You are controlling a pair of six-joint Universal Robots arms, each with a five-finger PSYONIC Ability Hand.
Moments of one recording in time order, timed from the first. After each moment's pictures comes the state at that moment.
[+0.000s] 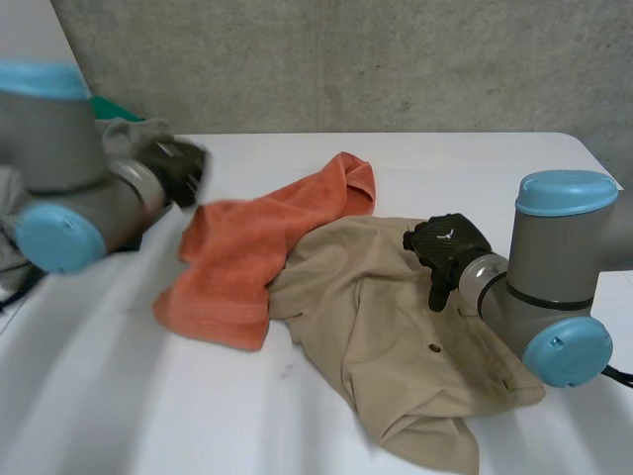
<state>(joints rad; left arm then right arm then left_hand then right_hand) 4.42 -2.27 -0.83 2.85 -1.52 3.50 2.00 -0.97 1.37 0.02 1.49 2.68 1.13 1.20 1.19 1.19 1.00 0.40 0.41 0.41 0.39 0.20</state>
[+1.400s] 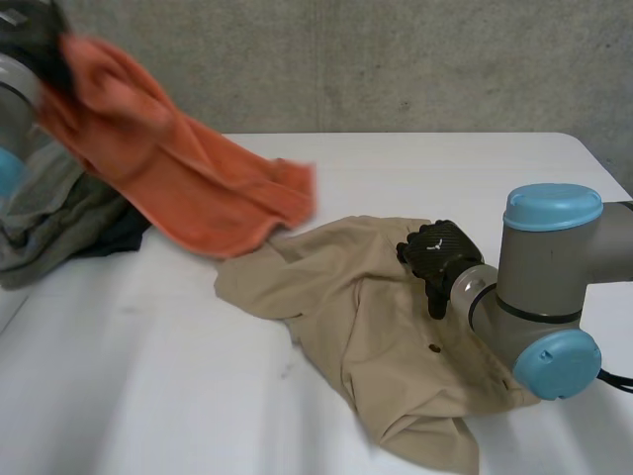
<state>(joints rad) 4.62 -2.19 -0.68 3.10 -1.63 3.36 2.03 -0.96 1.39 -0.01 1.50 2.55 1.08 1.19 1.18 1.19 0.97 0.40 0.41 0.41 0.39 0.19</state>
